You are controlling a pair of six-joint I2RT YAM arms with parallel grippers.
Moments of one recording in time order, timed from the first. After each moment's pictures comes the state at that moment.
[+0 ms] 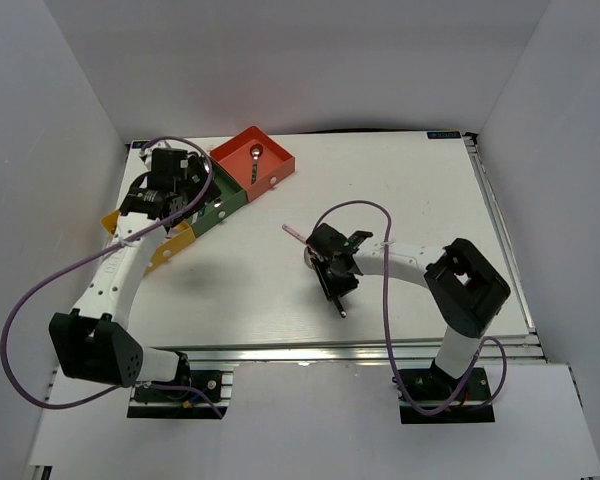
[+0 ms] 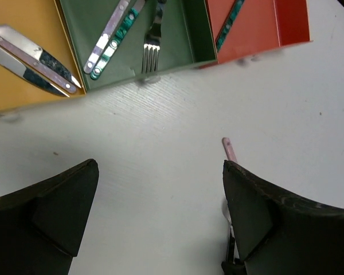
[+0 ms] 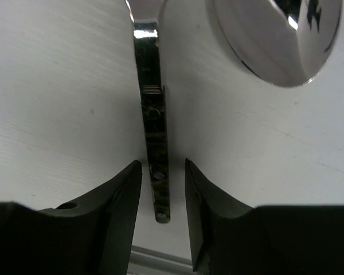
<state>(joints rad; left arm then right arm) -0.17 1.36 1.33 -0.72 -0.21 -0.68 0.85 1.75 1.08 -0.62 0.05 0.38</state>
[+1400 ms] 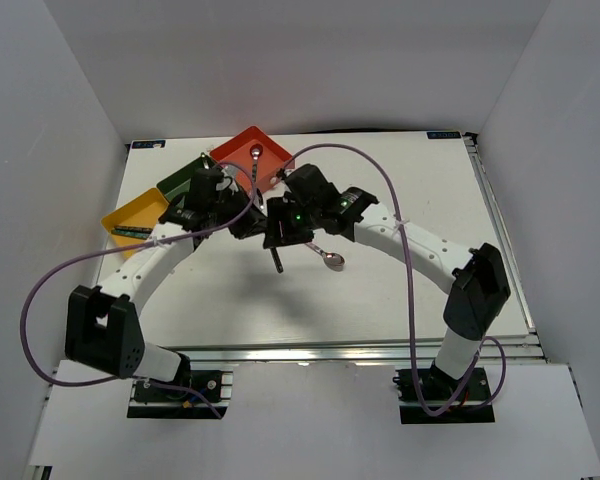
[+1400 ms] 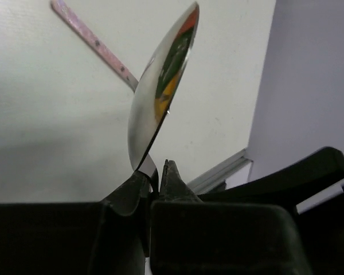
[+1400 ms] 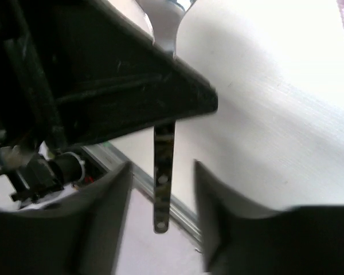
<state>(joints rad) -0.32 1.40 1.04 -0.33 0.47 -0.85 0.89 1.74 1.59 -0.63 -0.20 0.58</state>
